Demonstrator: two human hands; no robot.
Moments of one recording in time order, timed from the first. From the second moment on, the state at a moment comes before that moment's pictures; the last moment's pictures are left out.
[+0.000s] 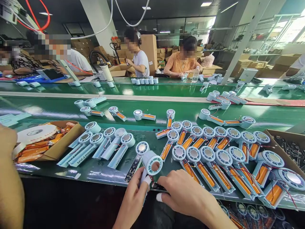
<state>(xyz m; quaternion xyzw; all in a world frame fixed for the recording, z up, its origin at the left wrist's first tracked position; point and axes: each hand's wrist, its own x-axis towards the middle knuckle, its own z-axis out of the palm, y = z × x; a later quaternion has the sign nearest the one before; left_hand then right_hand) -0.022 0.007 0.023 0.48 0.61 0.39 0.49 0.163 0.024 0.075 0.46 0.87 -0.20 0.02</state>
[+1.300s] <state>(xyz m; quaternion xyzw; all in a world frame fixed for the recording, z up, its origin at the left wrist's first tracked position) -0.008 0.005 0.001 0.33 0.56 0.45 0.61 0.117 -0.021 -0.012 0.58 0.58 -0.39 -0.42</state>
